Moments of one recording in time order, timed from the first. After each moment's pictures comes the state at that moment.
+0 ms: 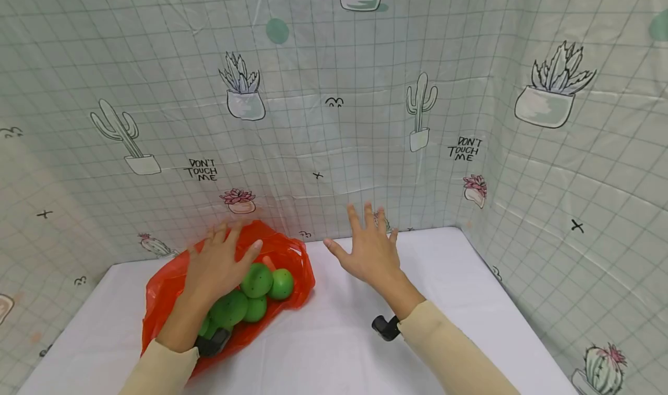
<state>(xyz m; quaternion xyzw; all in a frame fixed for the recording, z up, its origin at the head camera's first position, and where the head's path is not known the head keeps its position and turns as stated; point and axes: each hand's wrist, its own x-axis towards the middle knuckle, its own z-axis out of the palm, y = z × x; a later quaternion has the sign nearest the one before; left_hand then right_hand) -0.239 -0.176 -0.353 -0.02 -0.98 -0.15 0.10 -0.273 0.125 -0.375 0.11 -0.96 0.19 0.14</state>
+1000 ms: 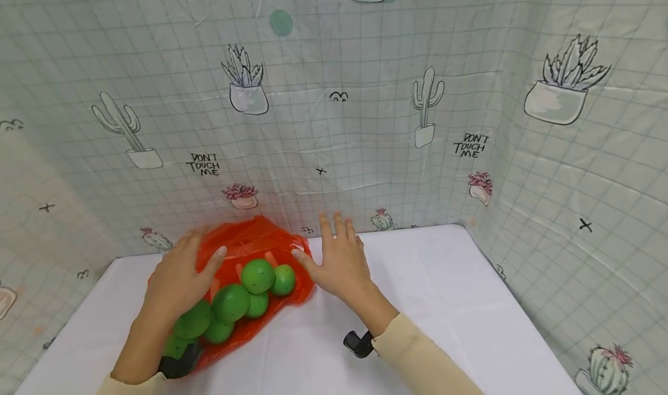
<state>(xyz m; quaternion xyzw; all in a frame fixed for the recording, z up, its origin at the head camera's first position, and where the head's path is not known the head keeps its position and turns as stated) -0.195 -0.219 -0.343 -0.02 -0.97 -0.20 0.14 -0.250 0.069 -0.382 0.17 -0.94 0.26 0.15</state>
